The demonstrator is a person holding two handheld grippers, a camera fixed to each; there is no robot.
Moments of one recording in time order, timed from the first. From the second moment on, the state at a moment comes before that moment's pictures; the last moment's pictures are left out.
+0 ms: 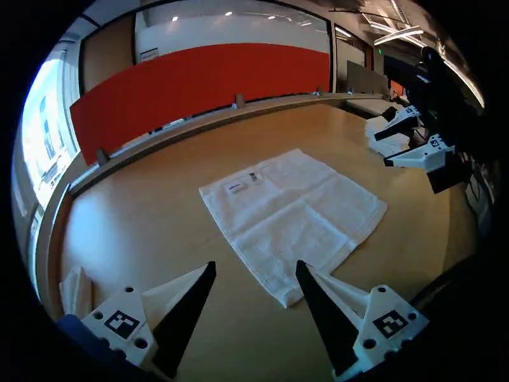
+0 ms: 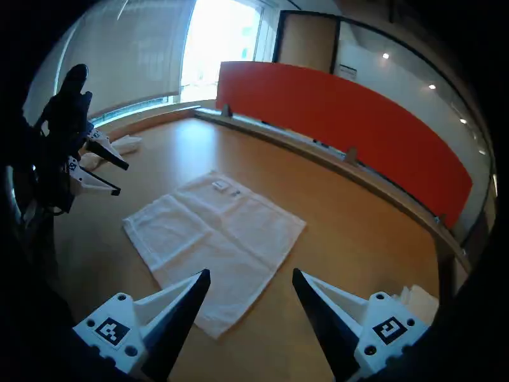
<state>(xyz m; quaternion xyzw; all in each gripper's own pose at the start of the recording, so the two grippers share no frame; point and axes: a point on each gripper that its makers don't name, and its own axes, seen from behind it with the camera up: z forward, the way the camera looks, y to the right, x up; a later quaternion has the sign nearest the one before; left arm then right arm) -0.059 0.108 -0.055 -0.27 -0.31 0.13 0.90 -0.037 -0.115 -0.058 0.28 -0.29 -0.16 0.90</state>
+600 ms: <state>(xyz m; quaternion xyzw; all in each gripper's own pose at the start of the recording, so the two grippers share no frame) -0.120 0.118 -0.078 -0.29 -0.37 0.13 0.88 -0.107 -0.113 -0.093 0.29 -0.35 -0.16 0.88</state>
